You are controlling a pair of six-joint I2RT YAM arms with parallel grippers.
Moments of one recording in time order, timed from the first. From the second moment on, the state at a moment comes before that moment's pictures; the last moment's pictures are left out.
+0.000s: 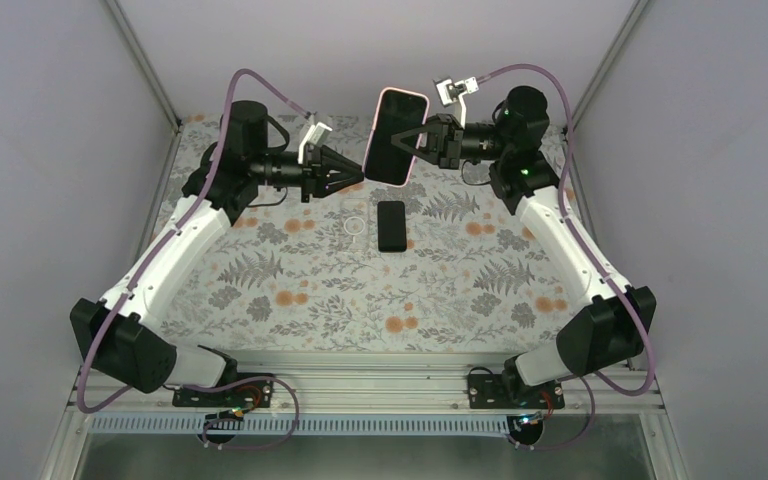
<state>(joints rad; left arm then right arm) -0.38 1.37 1.38 -0.34 1.08 -0.10 0.34 1.47 1.44 0.17 -1.26 0.68</state>
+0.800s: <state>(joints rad) -0.38 1.40 1.38 -0.32 1.14 -0.15 0.39 1.47 1.38 0.26 -1.26 0.72</state>
